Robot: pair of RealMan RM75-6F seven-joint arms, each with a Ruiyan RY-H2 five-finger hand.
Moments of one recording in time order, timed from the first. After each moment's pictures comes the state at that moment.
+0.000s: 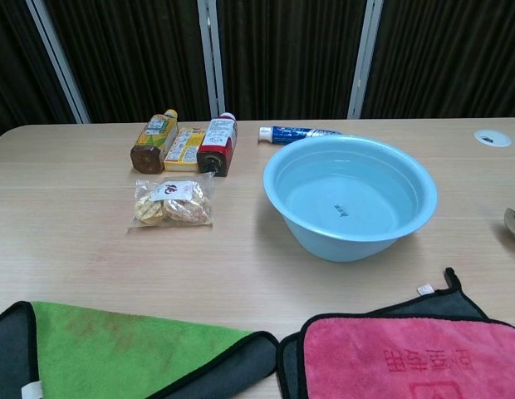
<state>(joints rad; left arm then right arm) -0.18 -1.06 0.06 -1.56 1.73 1.49 -0.13 0.29 -1.61 0.13 -0.71 -1.26 0.89 0.07</state>
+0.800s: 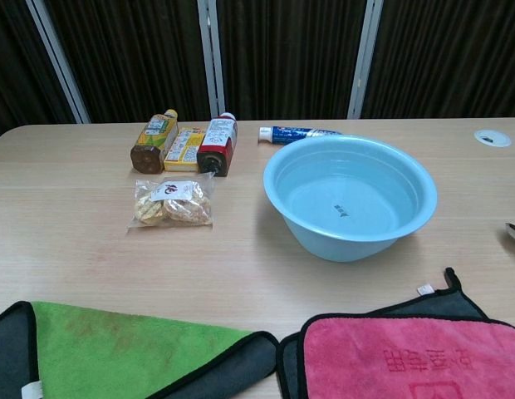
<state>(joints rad) -0.18 -1.07 0.07 -1.57 1.73 1.48 -0.12 0.27 -1.57 0.15 -0.72 -1.30 1.02 0.22</state>
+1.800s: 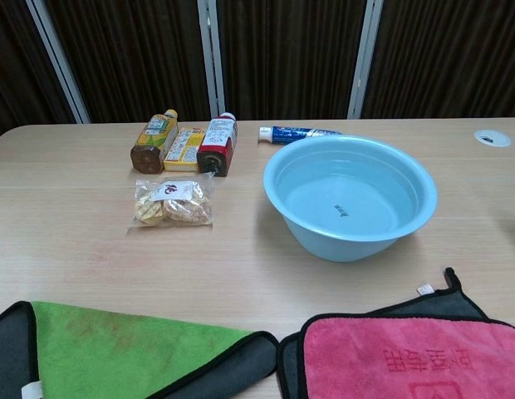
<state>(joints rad) -0.18 -1.08 0.07 -1.57 1.73 1.48 -0.08 0.25 -1.45 0.17 -0.82 -1.30 1.04 0.45</state>
